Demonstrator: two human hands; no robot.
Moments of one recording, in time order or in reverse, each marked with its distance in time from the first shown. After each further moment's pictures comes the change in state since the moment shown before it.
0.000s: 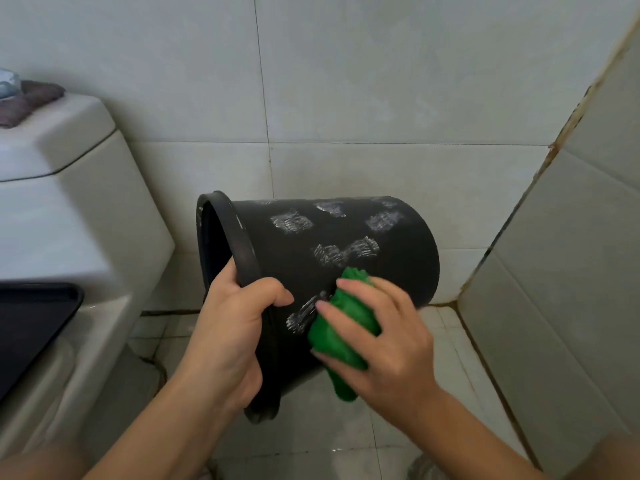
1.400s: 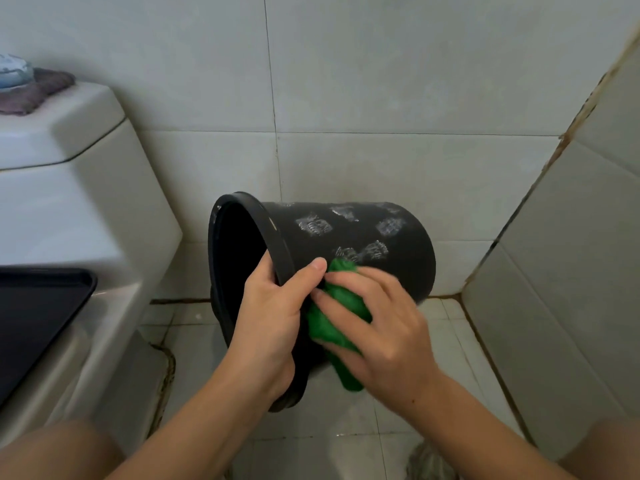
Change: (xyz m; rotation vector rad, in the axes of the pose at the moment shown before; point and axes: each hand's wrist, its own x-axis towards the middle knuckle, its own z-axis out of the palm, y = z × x) left_hand -0.003 -0.020 0.009 0.037 -0.006 0.066; right_hand 0.009 -0.012 -0.001 0.008 -0.045 -0.066
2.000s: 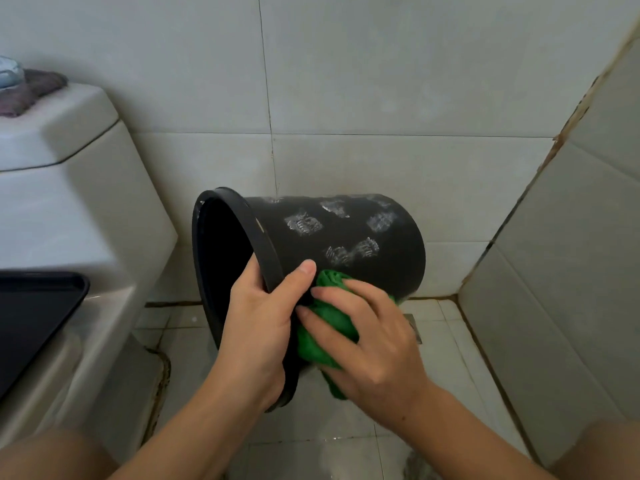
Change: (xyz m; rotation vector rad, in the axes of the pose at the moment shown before) left_hand -0.004 0.003 -0.001 0.002 0.029 0.044; right_hand -0.005 -0.007 0.002 -0.049 0.024 -0.070
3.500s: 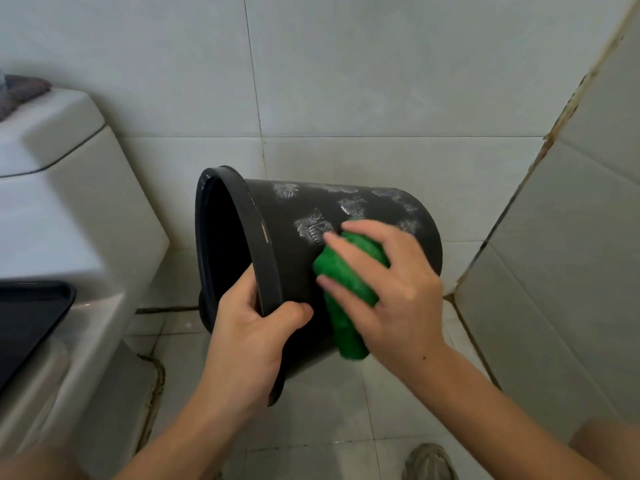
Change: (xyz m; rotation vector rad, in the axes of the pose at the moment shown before) left_hand -0.006 0.000 -0.007 0.299 -0.121 0.139; right_hand 0.037 0.033 -0.014 0.070 0.076 0.277
